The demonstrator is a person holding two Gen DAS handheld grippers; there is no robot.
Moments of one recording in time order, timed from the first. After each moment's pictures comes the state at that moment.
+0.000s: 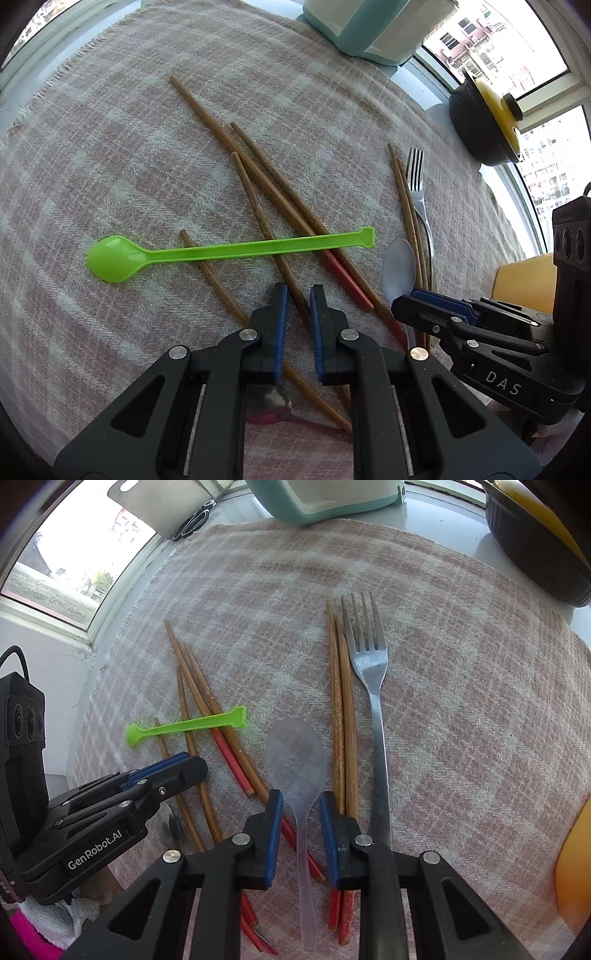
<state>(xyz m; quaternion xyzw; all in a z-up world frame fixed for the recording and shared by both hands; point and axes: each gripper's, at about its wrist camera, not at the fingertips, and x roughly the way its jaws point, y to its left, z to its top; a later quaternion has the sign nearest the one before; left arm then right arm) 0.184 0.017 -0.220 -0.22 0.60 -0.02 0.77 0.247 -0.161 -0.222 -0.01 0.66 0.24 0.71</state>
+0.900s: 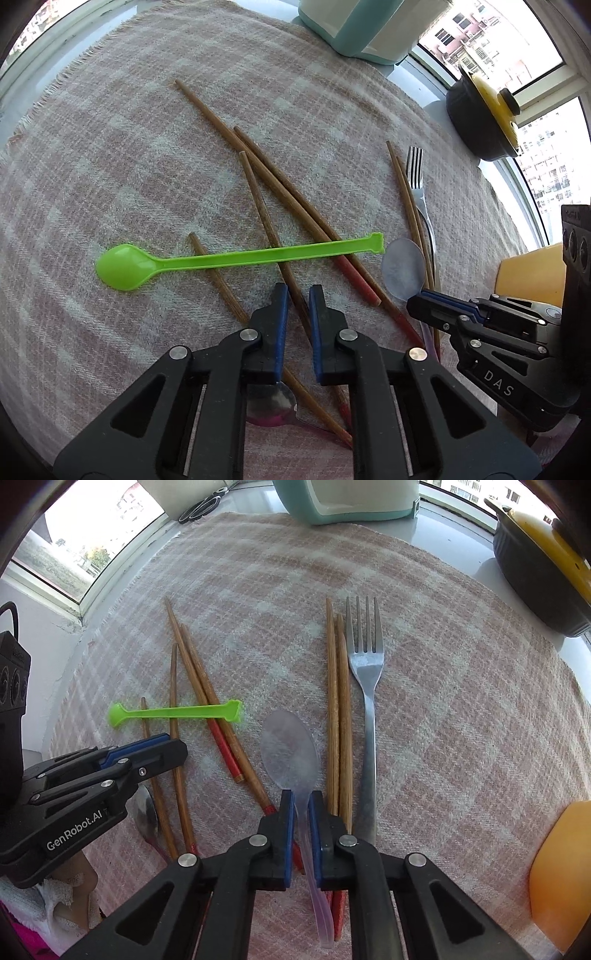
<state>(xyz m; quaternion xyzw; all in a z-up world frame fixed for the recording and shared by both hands) 0.187 0.013 -0.218 -0.21 0.60 -0.02 0.77 0.237 -0.148 -0.219 -0.06 0.65 0.23 0.72</state>
